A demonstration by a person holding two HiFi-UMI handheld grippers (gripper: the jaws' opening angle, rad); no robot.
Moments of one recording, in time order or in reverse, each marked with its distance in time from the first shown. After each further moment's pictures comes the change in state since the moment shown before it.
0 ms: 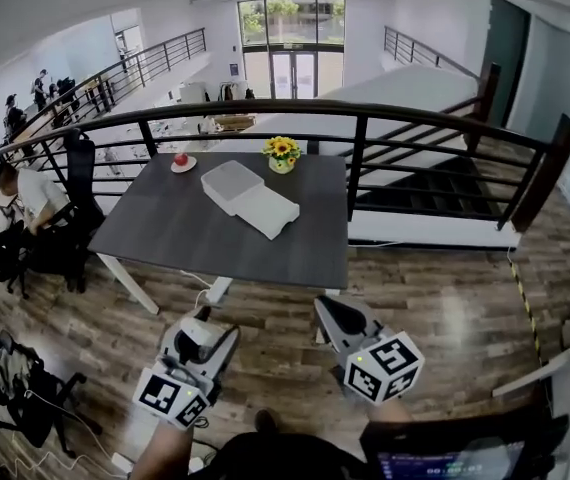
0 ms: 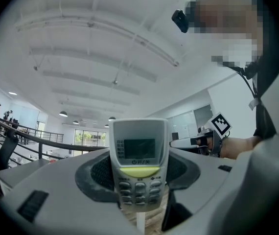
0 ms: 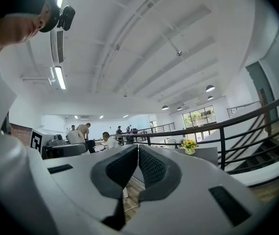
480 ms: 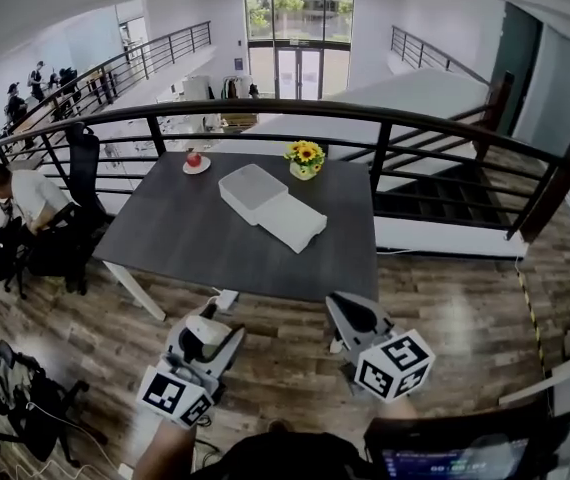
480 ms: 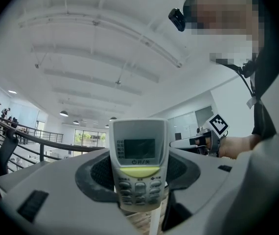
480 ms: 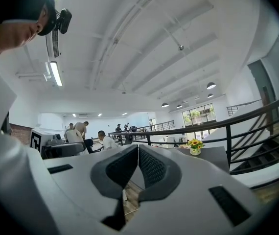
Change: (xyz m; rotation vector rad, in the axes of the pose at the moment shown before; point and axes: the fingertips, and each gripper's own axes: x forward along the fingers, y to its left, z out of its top) left arm 0.009 0.140 0.003 -0.007 -0.014 -0.009; right arm 0.137 0.010 0.001 0.001 0.027 -0.009
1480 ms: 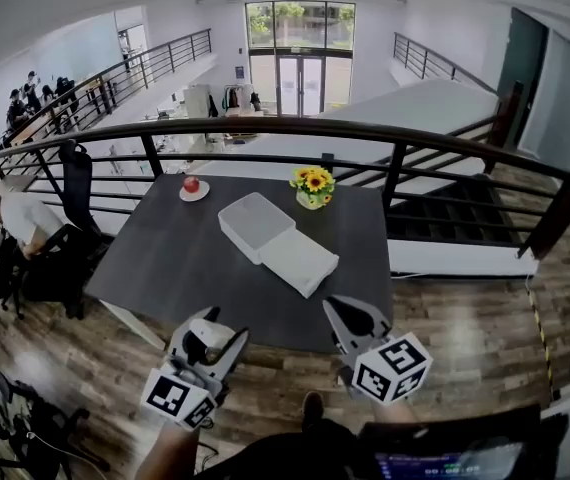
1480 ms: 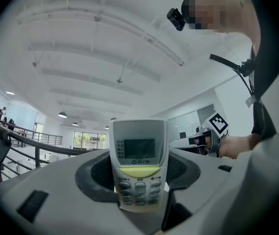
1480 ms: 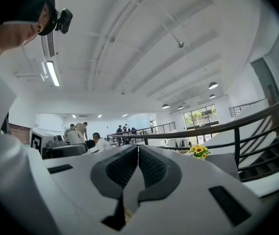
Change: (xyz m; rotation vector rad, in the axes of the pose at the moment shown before) left arm 0.146 0.122 -0.019 0.018 -0.014 -0.006; right arm 0.153 -0.111 0.022 -0.006 -0.023 0.016
